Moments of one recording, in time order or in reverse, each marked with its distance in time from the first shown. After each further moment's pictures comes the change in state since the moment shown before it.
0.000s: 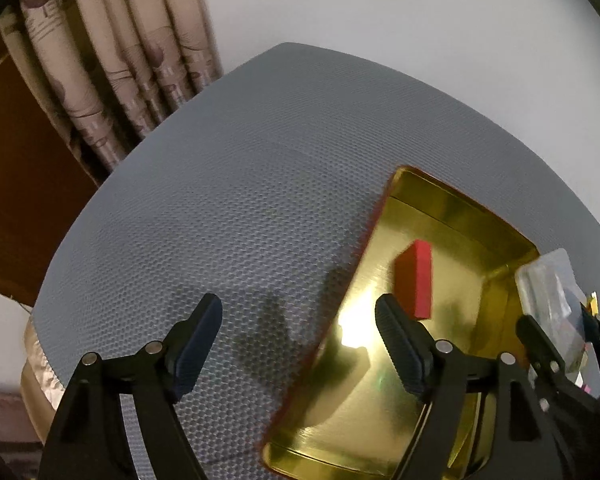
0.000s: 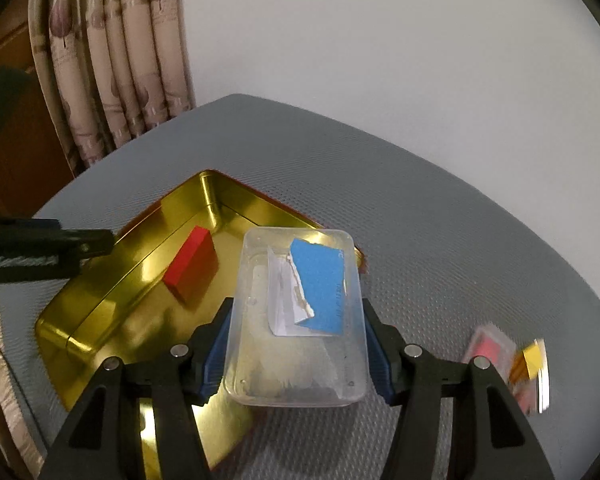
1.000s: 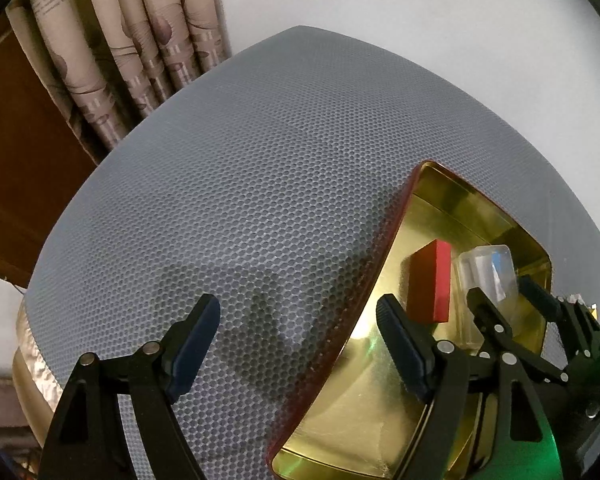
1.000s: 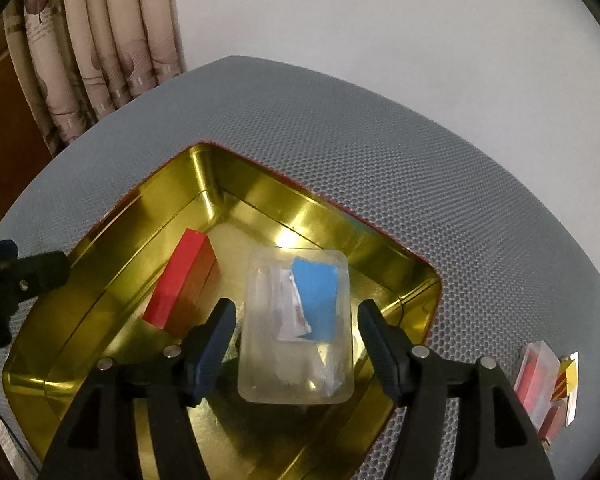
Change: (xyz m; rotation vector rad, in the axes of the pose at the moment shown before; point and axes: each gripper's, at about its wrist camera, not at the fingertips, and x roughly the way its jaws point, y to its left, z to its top) left arm 0.016 0.007 -0.004 -0.030 0.049 -0.013; right arm 0.065 0.020 0.017 0.002 0.113 0.003
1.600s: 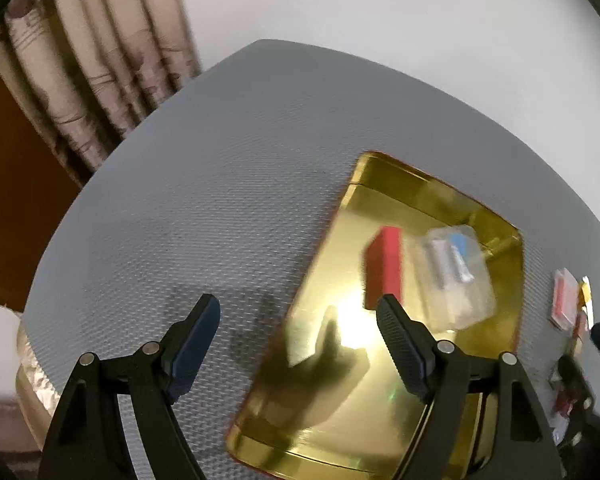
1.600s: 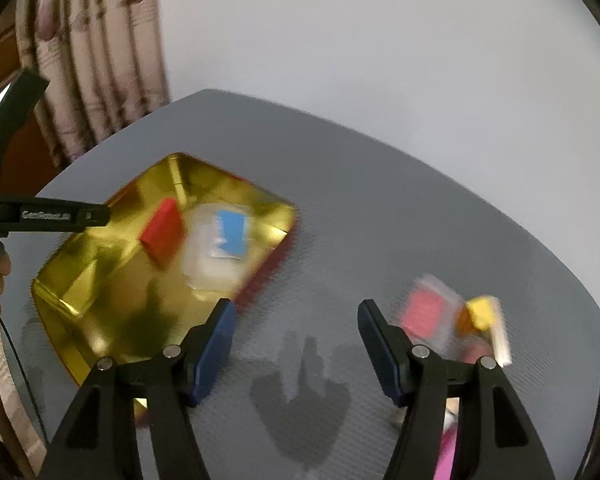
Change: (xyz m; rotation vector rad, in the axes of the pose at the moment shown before) left arm -0.017 -0.032 -0.015 0.106 -0.040 -0.032; right arm -0.098 -0.079 -0.067 0.031 -0.099 -0.049
